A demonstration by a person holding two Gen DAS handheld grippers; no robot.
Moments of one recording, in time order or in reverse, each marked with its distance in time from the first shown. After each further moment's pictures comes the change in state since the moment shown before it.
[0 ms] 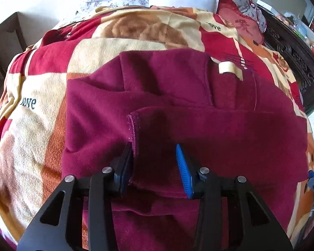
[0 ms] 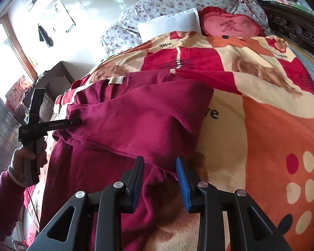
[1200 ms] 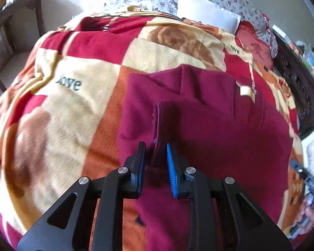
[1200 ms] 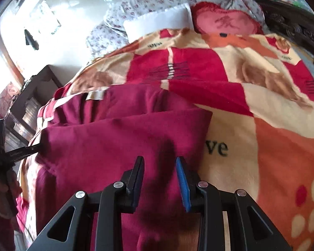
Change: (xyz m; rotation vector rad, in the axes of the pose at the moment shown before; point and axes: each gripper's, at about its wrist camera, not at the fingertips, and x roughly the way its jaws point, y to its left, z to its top) left arm -0.041 0.062 -0.015 -0.146 -0.019 -0.001; right arm 0.043 -0.006 0.051 0.033 0.012 -0.048
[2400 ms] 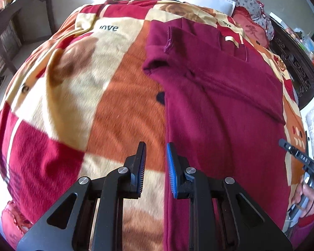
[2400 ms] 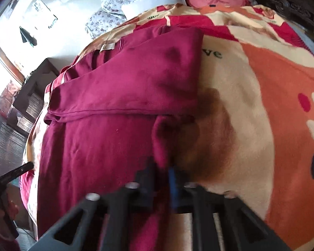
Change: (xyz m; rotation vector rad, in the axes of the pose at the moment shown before) left arm -0.081 0.017 -0.144 -0.006 0.057 0.028; right arm -0.026 0.016 -0.108 0.075 0.092 0.009
